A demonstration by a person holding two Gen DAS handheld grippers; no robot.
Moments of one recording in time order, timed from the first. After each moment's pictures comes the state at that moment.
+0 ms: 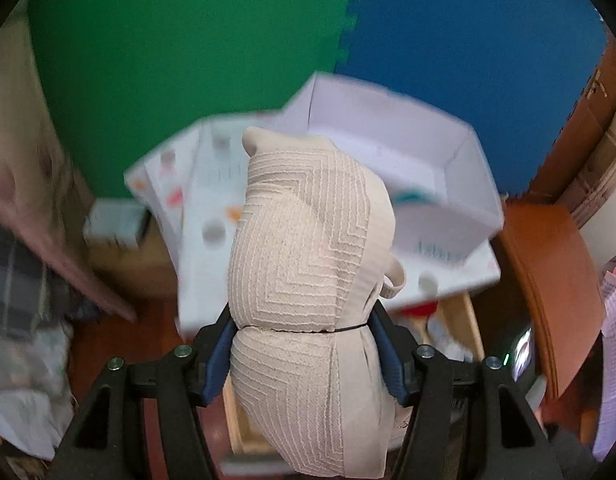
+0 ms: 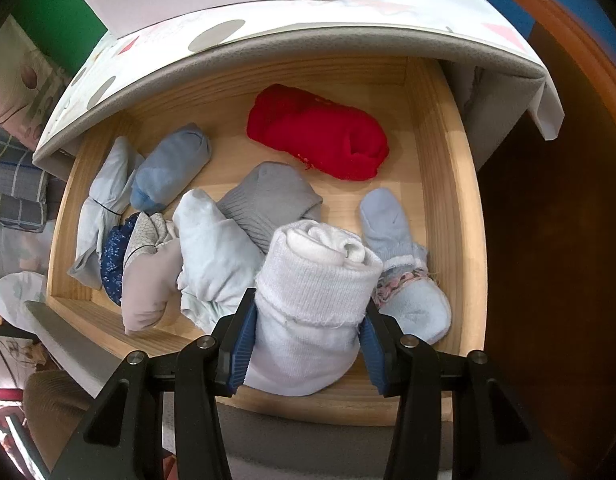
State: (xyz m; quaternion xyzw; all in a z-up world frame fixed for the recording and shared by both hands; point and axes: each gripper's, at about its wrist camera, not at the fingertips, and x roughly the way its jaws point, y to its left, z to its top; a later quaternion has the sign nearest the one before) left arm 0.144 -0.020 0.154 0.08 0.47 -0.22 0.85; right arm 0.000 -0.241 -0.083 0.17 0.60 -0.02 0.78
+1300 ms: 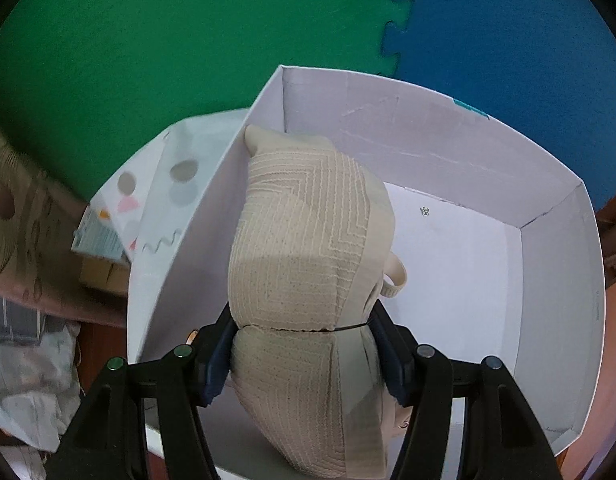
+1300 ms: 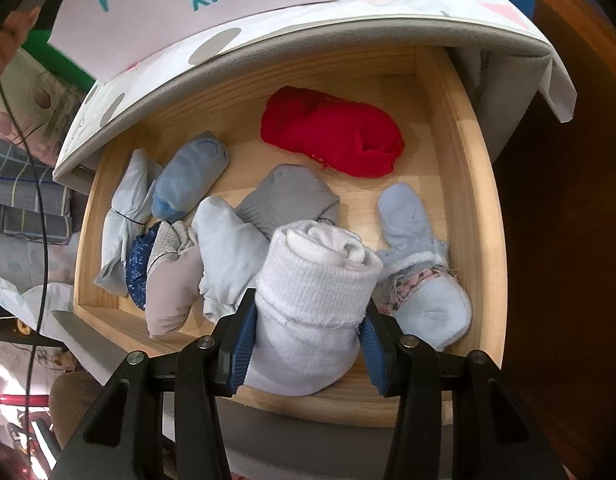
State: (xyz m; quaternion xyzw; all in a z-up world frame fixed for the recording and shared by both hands) left arm 0.306 -0.127 0.061 0.09 0.55 -0.11 0.82; right arm -0.002 -0.249 -0.084 0.22 0.59 0.01 0.77
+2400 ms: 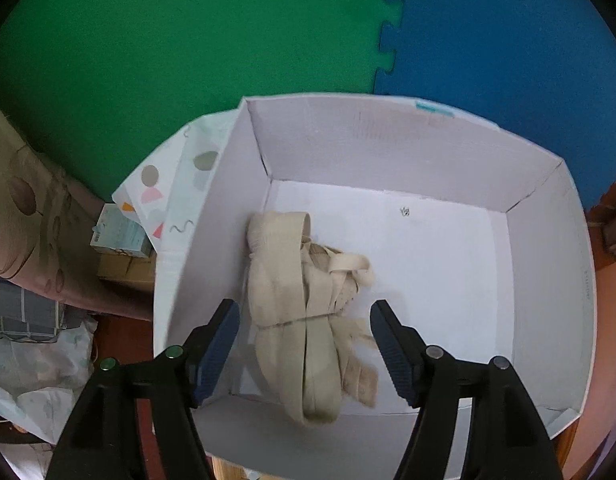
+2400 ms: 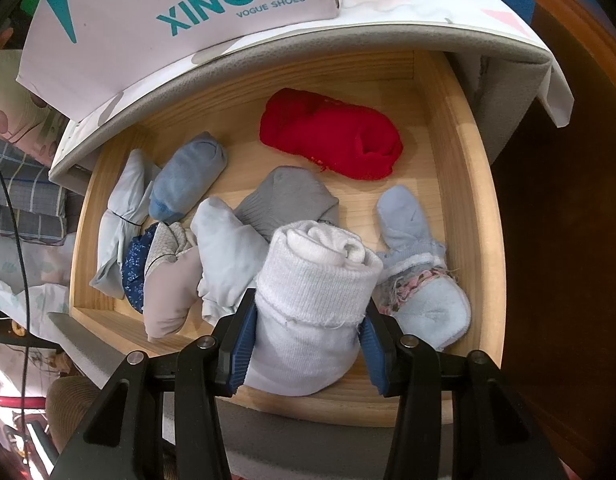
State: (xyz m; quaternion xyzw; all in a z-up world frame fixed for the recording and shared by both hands) left arm 0.277 -0.121 0.086 0.11 0.55 -0.11 0.82; right arm 0.002 -0.245 -0.084 0.21 0.60 0.00 0.77
